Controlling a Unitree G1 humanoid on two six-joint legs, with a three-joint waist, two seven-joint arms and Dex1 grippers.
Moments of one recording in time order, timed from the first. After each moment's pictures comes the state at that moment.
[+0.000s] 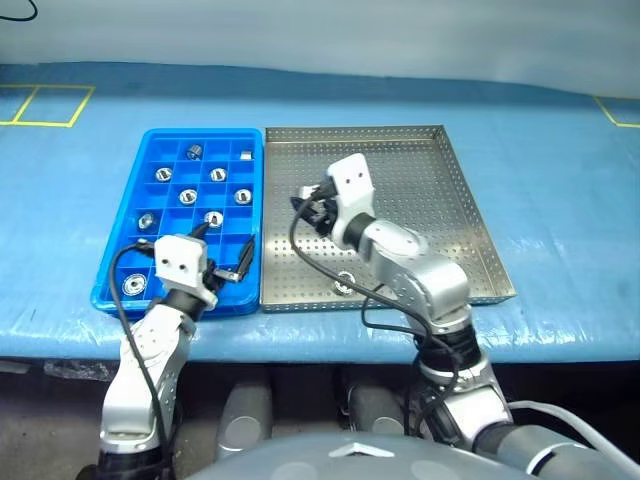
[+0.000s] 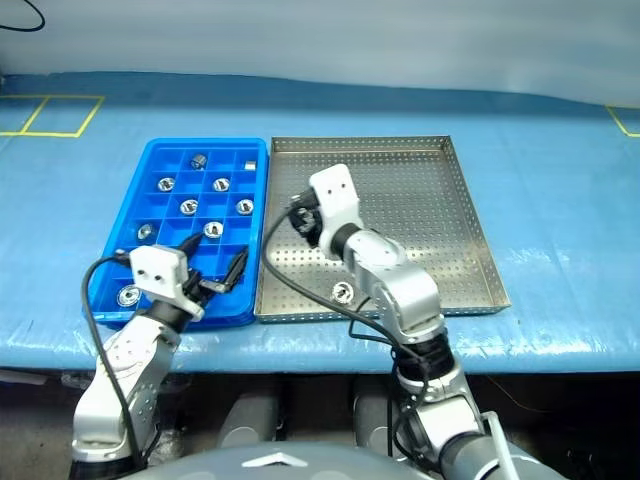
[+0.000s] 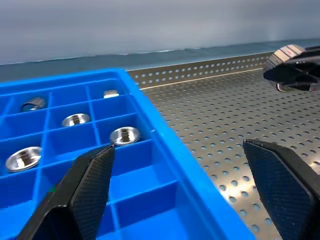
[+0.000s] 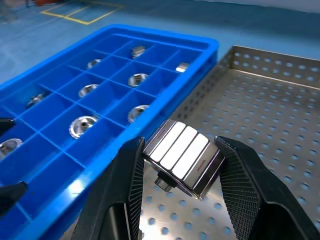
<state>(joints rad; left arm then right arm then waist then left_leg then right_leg) 0.24 0.23 0.07 -0.57 -0.21 0.34 -0.25 -0.49 -0.01 0.24 -0.24 0.22 0.85 0.25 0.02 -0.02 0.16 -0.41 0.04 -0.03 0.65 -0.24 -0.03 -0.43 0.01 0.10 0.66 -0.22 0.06</state>
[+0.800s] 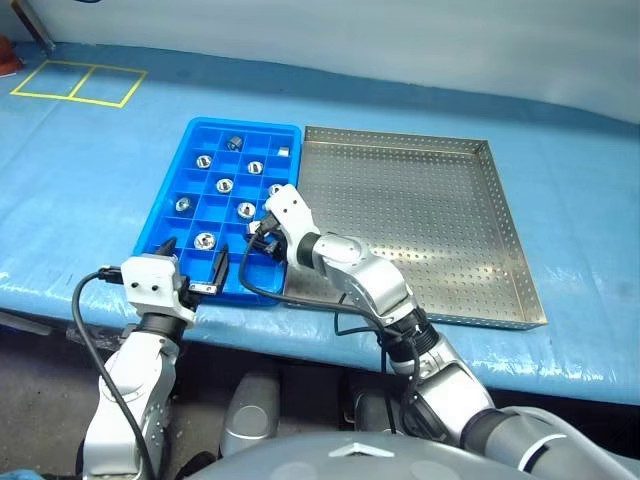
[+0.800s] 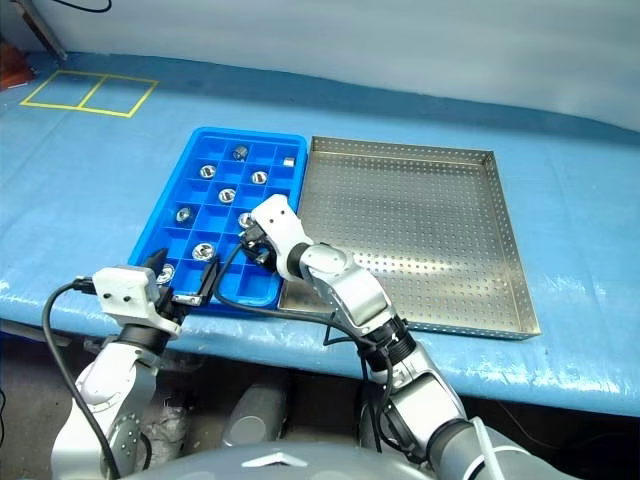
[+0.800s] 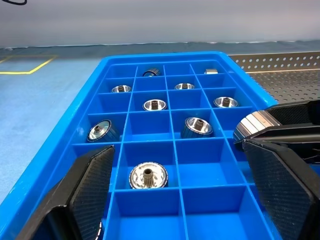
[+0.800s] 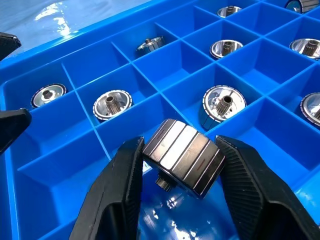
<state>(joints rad) 0.34 0.20 0.11 -0.67 -0.20 0.33 -0.18 -0.53 0.04 0.40 0.04 0.14 0.71 0.37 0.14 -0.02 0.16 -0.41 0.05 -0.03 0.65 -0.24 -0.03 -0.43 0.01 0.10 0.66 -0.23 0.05</state>
